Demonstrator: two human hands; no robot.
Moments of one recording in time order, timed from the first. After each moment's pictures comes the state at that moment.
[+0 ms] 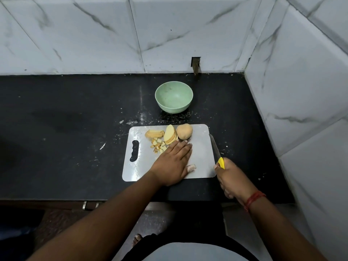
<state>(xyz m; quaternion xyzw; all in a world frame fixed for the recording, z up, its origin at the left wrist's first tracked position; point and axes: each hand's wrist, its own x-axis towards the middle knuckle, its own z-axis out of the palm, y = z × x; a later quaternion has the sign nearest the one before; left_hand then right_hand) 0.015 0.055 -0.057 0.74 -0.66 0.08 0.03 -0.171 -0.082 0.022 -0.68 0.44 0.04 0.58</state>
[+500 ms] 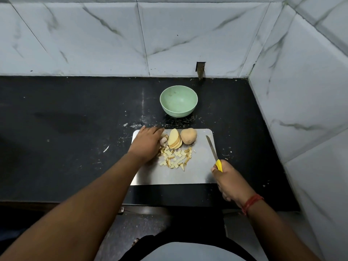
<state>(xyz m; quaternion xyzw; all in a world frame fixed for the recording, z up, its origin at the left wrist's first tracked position) 0.117 0.074 -0.024 0.87 -0.48 -0.03 0.10 -0.153 -0.074 0.030 -0.72 0.42 0.07 0.55</state>
